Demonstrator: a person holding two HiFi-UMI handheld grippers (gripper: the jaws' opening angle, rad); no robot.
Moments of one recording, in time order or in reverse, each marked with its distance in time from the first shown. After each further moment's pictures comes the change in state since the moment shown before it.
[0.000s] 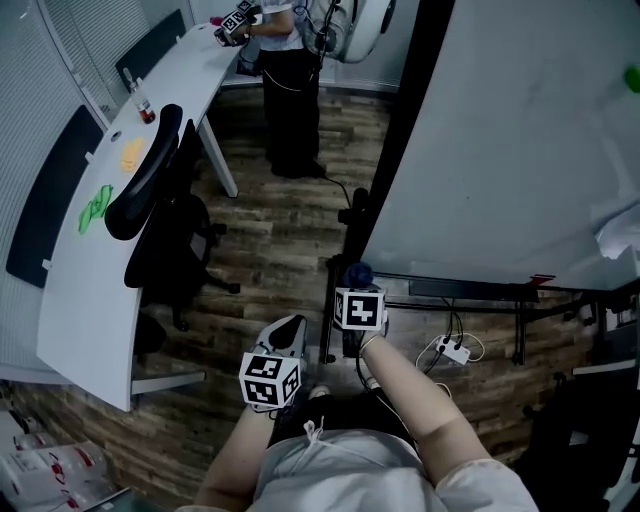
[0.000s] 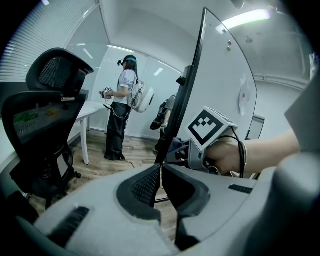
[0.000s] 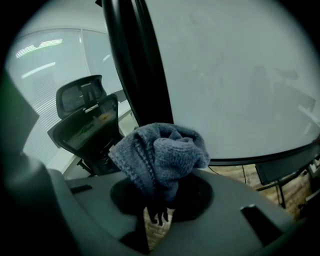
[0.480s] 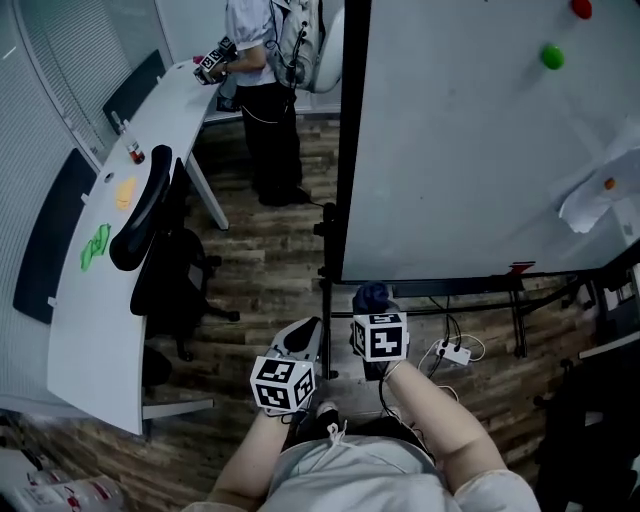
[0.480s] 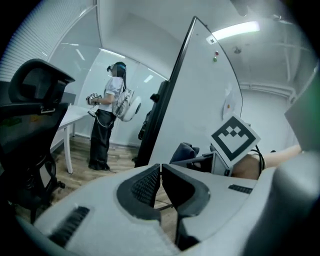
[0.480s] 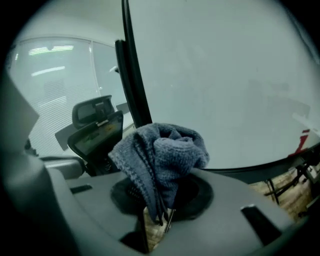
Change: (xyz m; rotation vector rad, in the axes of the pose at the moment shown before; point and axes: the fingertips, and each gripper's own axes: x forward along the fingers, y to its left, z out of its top) left arm 0.001 -0.067 0.053 0.030 -0.084 -0.138; right arm -0.103 -0.026 0.017 -0.043 -0.151 0.011
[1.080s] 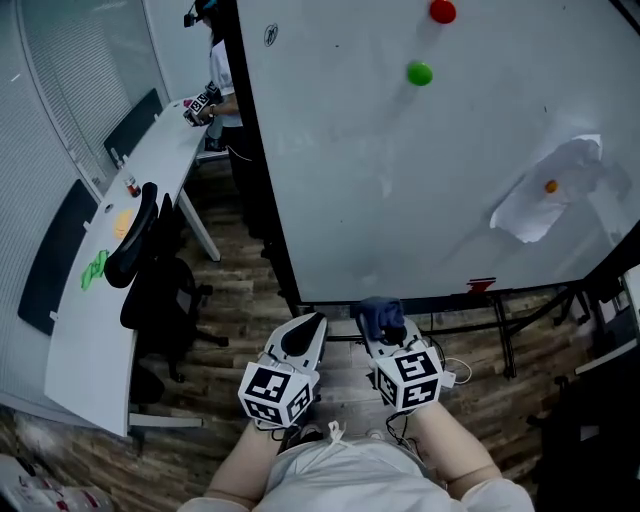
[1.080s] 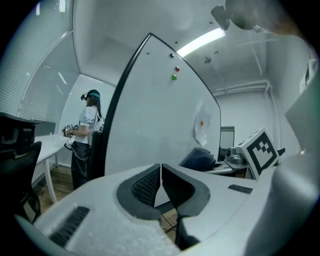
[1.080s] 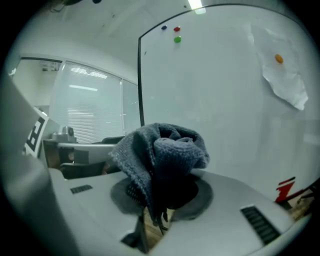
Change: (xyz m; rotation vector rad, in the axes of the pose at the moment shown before) left arm 0.005 -0.152 0.114 0.201 -0.225 -0.116; right arm -0.175 -0.060 0.076 -0.141 -0.410 0.156
